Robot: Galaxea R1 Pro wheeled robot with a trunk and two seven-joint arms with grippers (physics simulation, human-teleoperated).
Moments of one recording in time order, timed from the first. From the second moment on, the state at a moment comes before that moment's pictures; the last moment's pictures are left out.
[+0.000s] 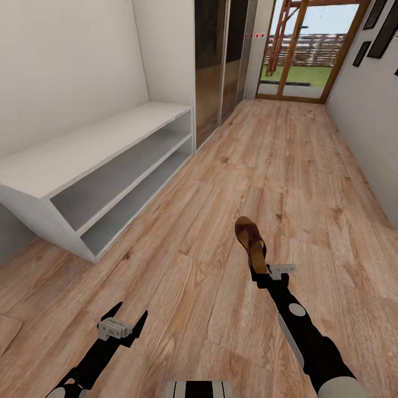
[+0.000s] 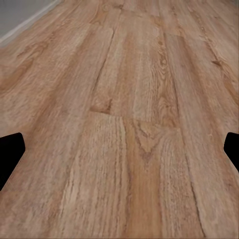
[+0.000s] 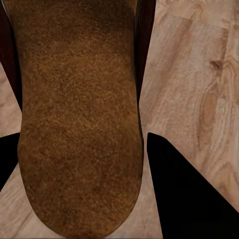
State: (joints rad) left arm -0.04 -0.03 0.22 -1.30 0.02 -0.24 -0.54; right arm -0.47 -0.06 0.07 -1.00 -0.02 -0.02 -0.03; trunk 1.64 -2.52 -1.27
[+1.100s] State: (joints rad) left arm -0.04 -0.04 0.22 -1.30 0.01 -0.24 -0.54; right arm -0.47 -0.06 0.07 -1.00 -0.02 -0.02 -0.03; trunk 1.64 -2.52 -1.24
